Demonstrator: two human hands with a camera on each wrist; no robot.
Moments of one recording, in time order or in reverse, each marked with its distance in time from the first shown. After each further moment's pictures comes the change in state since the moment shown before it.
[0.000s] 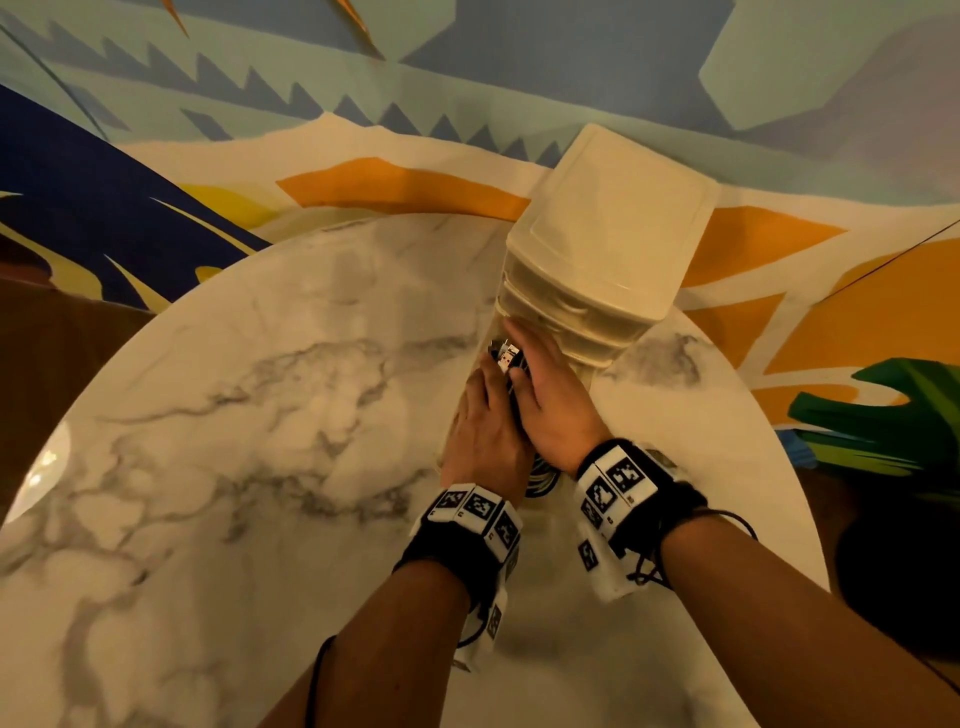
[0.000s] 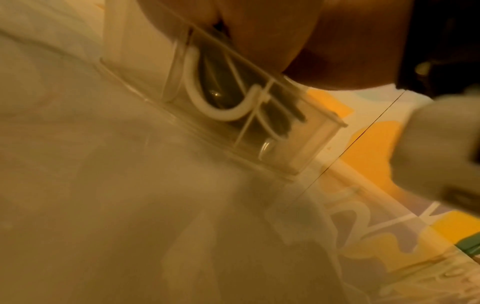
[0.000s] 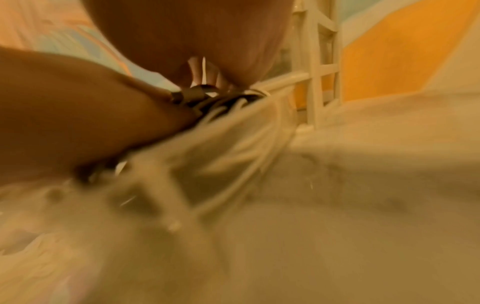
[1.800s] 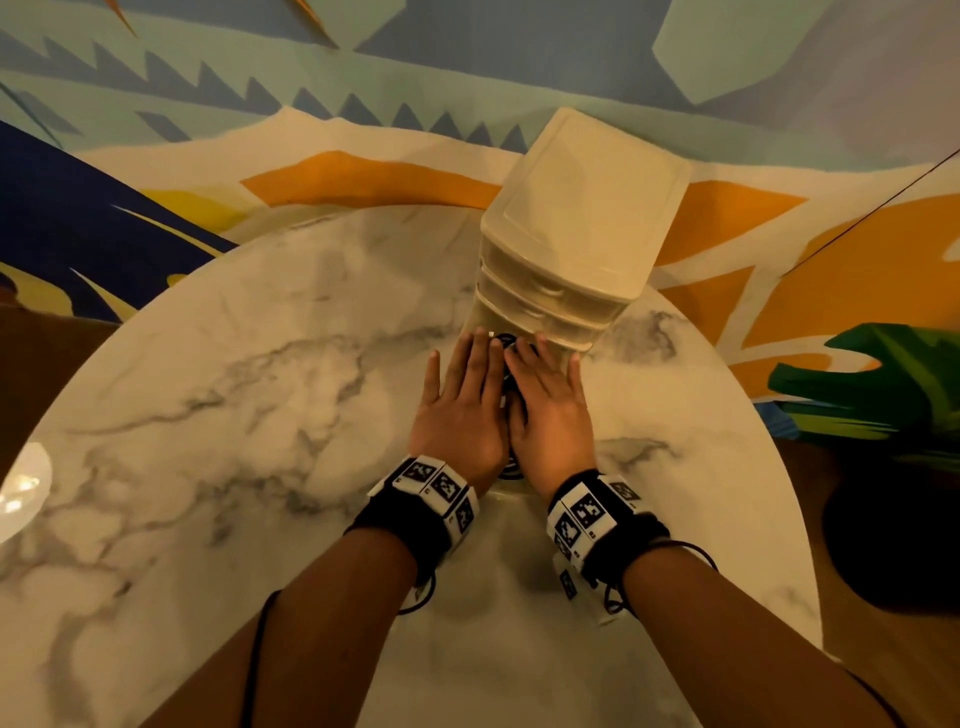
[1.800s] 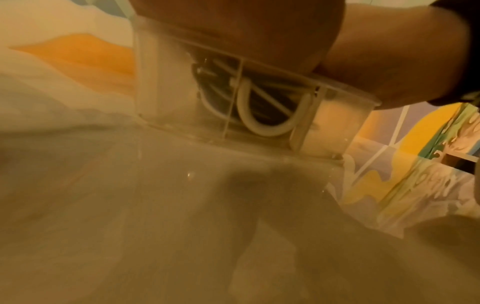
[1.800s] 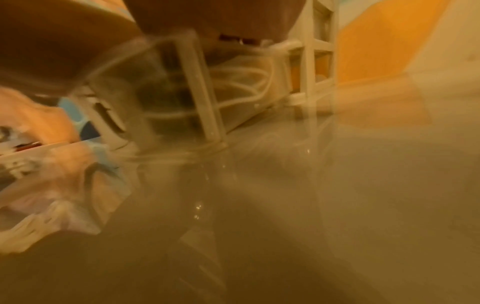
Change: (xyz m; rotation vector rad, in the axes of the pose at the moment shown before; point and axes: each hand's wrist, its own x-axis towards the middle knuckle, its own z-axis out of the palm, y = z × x) left_hand 0.002 -0.008 -0.017 0.429 -0.204 0.208; right_hand -0.038 0.017 0.022 -0.346 0.271 0.036
